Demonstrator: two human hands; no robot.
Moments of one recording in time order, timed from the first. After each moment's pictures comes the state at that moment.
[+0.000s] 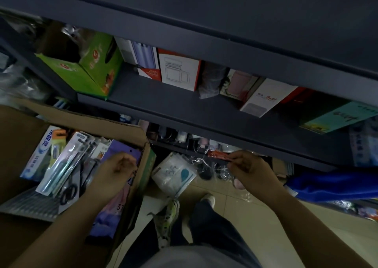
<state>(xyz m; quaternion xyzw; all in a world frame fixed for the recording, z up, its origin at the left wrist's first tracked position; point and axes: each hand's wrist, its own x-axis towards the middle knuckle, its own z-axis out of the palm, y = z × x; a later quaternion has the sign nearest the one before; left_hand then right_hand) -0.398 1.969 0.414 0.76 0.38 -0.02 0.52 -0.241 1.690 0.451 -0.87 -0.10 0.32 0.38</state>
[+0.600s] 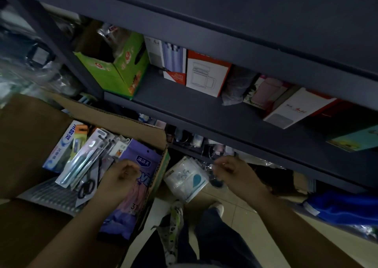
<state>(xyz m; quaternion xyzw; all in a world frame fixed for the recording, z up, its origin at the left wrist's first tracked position) -0.434 1.990 0.401 0.76 0.42 0.02 0.50 -0.257 1.764 0.427 -0.84 -0.11 0.39 0.37</state>
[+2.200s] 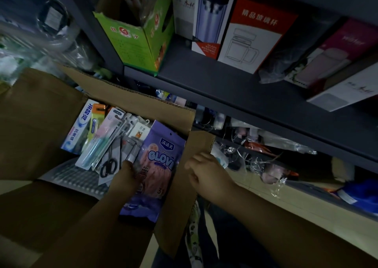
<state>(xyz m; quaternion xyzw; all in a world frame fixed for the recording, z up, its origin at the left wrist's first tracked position) -0.499 2.047 0.288 0.75 0.52 -0.19 0.37 -0.345 1.862 0.353 -0.82 -0.50 0.22 0.18</state>
